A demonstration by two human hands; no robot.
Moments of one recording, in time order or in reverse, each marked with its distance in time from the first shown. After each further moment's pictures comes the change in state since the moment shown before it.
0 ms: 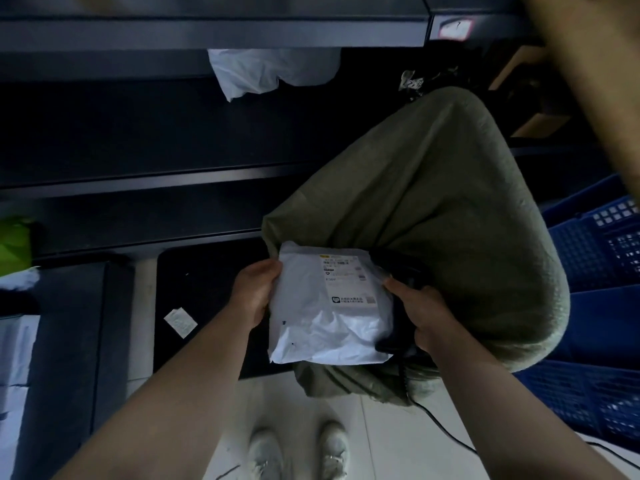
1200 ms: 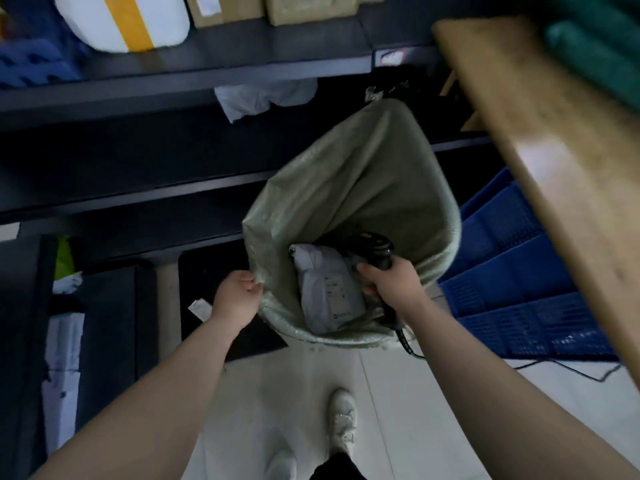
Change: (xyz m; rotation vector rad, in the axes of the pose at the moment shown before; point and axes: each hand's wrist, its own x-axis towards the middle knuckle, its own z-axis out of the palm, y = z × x) left_hand -0.167 -0.002 -0.052 0.656 0.153 0.284; right_hand -0.130 0.021 -0.032 -0.260 -0.080 -0.325
